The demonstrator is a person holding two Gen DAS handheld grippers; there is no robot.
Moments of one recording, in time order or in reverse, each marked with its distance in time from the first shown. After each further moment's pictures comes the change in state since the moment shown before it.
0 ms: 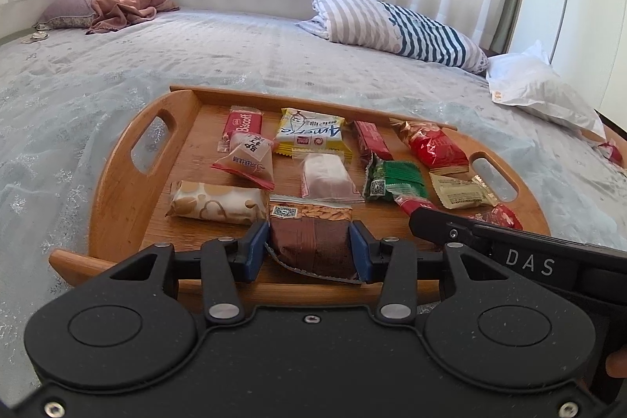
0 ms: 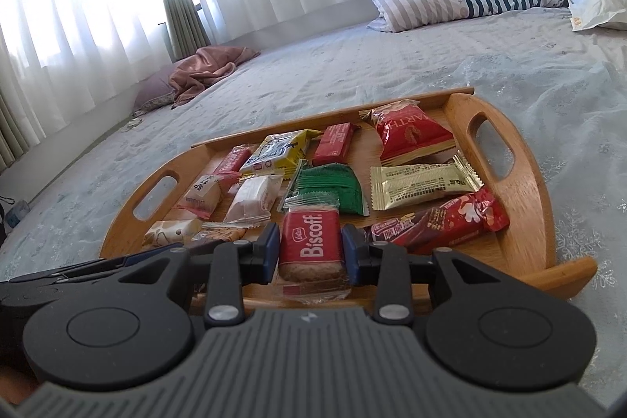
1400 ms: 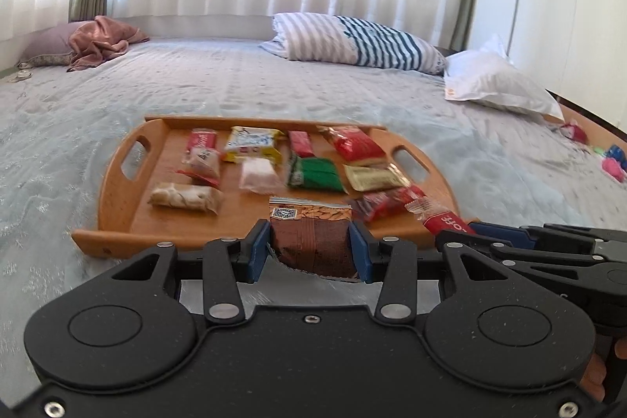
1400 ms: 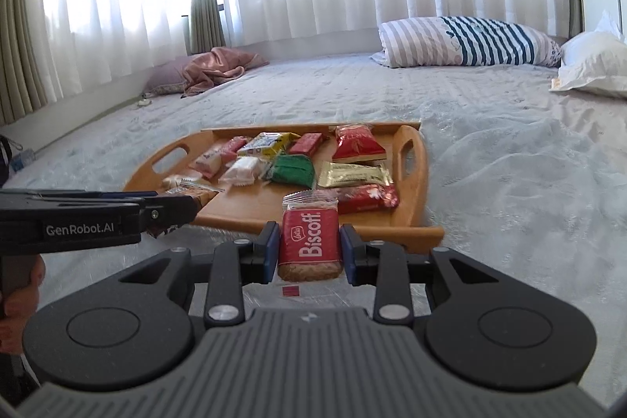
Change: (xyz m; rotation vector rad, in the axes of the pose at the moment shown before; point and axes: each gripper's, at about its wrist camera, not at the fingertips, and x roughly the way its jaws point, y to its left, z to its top) left arm -0.087 -0.046 -0.014 0.098 -0.046 -0.062; right arm -0.107 -0.017 -0.016 -0.164 -0.042 -0.030
